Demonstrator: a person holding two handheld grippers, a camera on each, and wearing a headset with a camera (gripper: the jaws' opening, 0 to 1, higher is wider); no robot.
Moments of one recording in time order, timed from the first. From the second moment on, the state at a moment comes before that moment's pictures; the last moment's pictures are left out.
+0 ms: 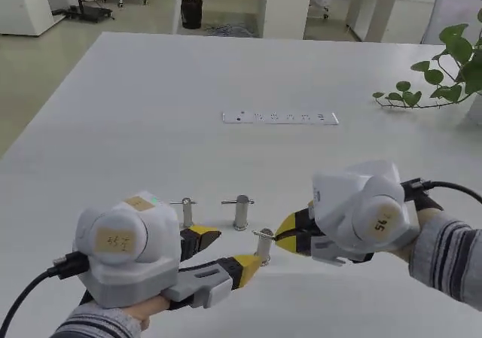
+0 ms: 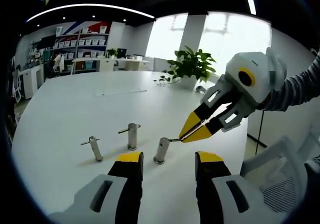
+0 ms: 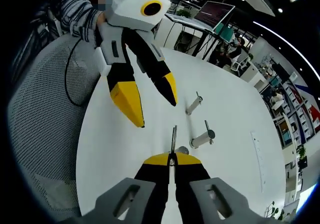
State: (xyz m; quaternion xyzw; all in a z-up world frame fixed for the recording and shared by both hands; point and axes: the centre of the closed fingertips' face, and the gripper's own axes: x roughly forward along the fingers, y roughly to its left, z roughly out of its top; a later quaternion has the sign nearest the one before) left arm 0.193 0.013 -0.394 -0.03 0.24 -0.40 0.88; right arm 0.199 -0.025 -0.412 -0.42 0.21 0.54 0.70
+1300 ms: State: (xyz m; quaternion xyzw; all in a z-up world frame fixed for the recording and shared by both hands) left arm 0.172 0.000 -0.395 -0.06 0.25 -0.44 0.86; right arm 0.178 -0.007 -0.409 -0.41 0.19 0.57 0.69
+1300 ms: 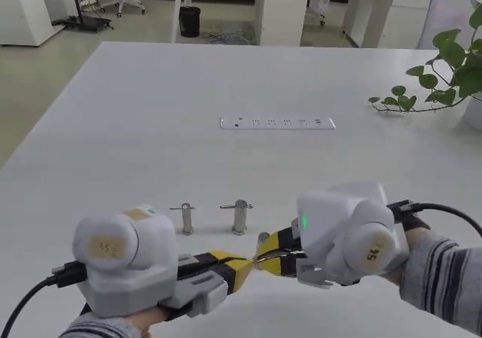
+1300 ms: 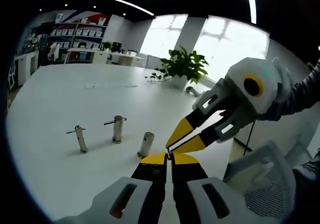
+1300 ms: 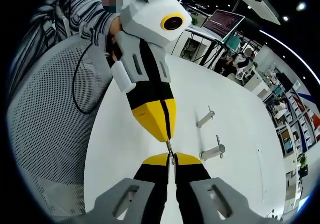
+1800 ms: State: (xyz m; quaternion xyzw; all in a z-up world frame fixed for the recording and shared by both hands) left arm 0.156 -0.003 -0.396 0.06 0.23 -0.50 0.83; right arm 0.169 -0.018 -0.420 -0.41 0.22 0.58 0.67
